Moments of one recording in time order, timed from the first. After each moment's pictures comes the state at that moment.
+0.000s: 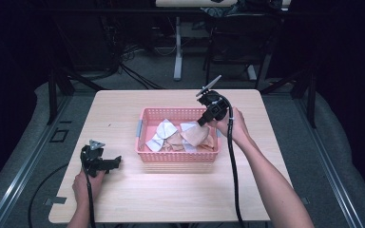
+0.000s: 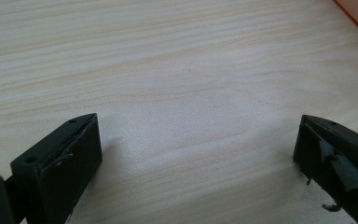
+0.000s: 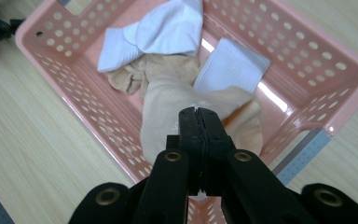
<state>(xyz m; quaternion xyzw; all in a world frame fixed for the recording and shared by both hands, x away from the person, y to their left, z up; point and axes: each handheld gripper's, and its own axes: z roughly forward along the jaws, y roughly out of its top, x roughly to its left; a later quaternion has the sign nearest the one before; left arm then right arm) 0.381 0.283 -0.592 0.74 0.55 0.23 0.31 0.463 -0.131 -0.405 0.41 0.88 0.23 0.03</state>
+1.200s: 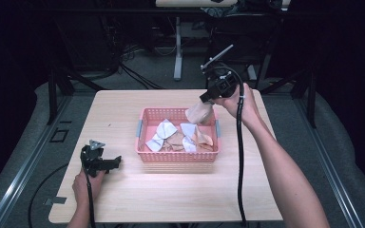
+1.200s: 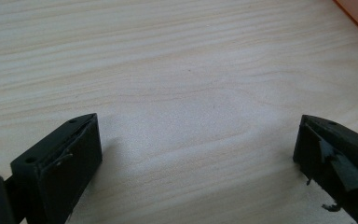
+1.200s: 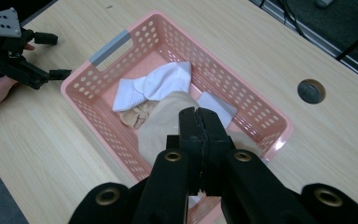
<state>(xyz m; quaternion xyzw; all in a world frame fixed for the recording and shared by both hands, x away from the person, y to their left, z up) 0.381 0.283 -0.592 0.74 0.55 0.23 0.31 0.456 -0.140 -0.315 0.39 0.87 0.28 0.08</state>
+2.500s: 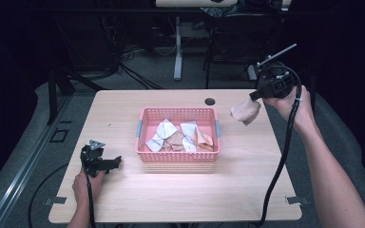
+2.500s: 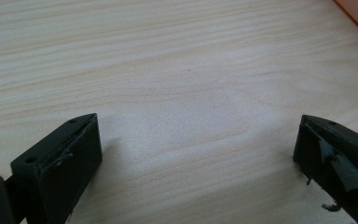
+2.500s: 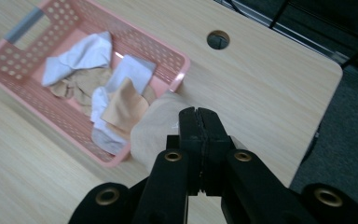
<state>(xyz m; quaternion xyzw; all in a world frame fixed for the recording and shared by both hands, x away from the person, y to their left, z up) 0.381 0.282 -0.592 0.74 0.55 0.23 0.31 0.436 -0.267 -0.303 0.47 0.83 0.26 0.14</state>
